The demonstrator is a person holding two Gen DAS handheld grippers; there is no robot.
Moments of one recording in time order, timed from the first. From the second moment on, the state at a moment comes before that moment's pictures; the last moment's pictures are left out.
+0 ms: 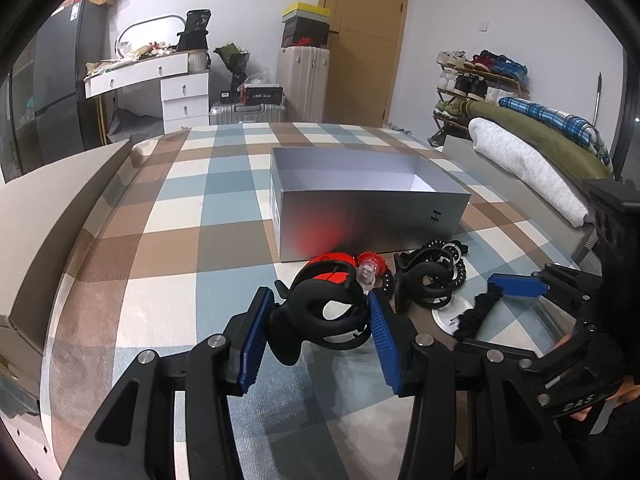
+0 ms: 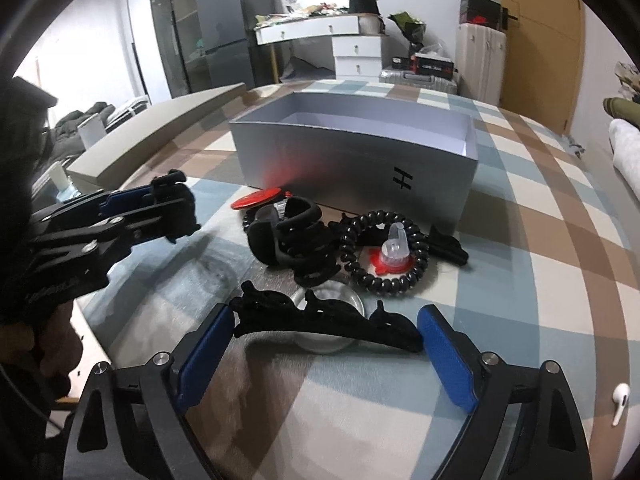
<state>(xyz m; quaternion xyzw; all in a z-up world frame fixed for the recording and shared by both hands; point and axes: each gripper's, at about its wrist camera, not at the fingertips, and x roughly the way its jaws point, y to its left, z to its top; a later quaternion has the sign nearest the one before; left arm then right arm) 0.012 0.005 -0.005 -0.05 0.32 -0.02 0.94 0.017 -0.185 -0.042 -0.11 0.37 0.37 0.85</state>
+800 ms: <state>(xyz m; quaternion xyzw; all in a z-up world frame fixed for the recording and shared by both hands) 0.011 0.001 0.019 -0.05 0.30 -0.02 0.95 0.027 -0.208 -0.001 -0.05 0.31 0.38 0.87</state>
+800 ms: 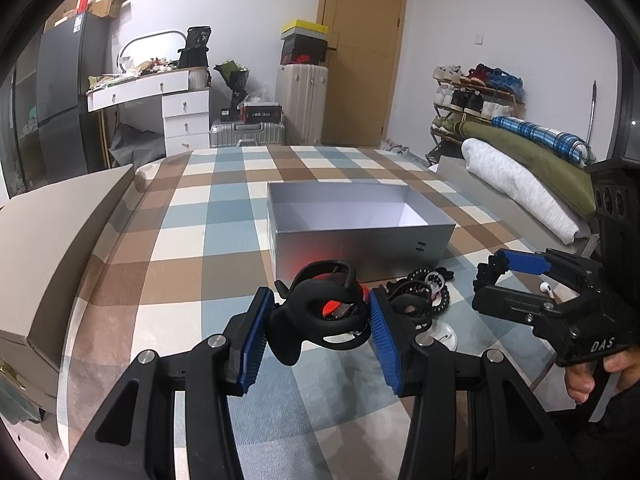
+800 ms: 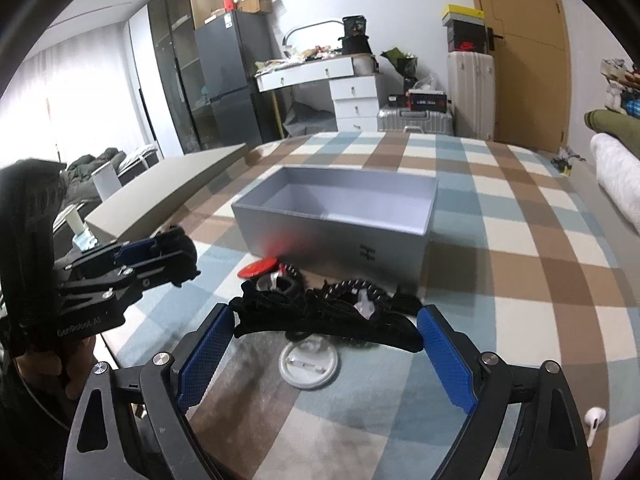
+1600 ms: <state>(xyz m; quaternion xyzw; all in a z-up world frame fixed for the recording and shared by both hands) 0.047 0.001 0.039 -0.06 0.27 -0.02 0.96 0.069 -0.197 0.021 -0.03 0.30 0.39 0.87</state>
